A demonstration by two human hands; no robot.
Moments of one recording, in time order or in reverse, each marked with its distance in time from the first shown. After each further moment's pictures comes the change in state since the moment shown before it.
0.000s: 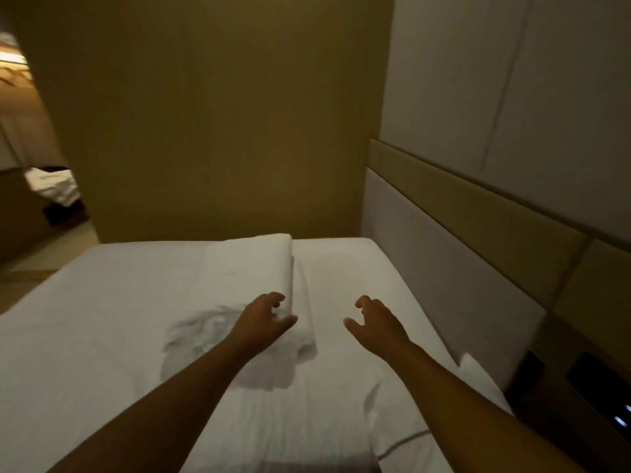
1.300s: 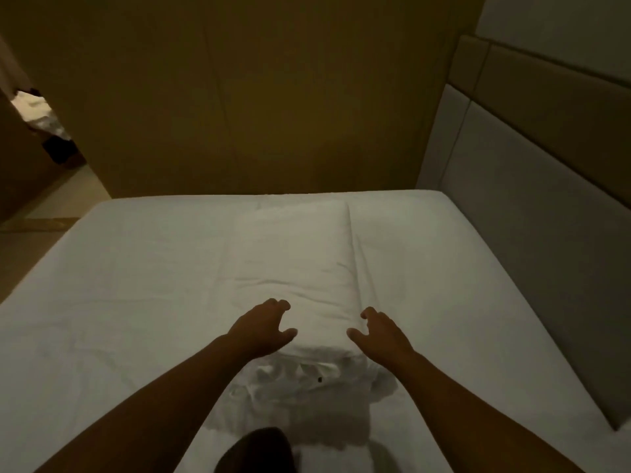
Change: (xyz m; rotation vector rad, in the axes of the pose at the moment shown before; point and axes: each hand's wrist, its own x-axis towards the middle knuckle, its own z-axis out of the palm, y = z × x) left_hand 0.350 -0.264 -0.030 0.470 -0.445 -0.042; right_hand 0.344 -0.084 0.231 0.084 -0.391 0.254
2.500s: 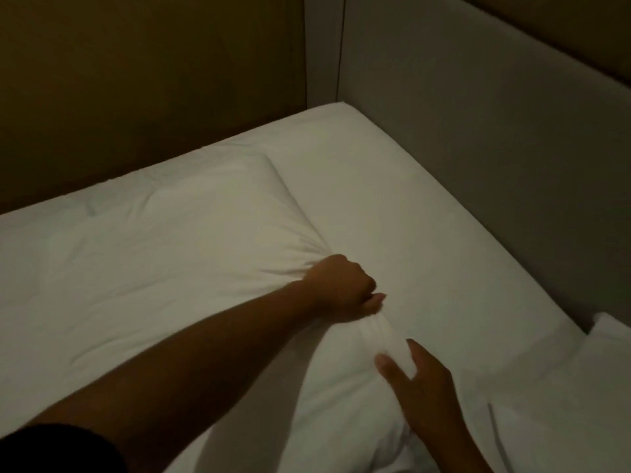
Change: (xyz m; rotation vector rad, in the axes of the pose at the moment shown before) left_hand 0.326 0.177 0.061 0.386 -0.011 1.152; right_hand 0.090 0.073 -0.009 0.565 0.358 0.527
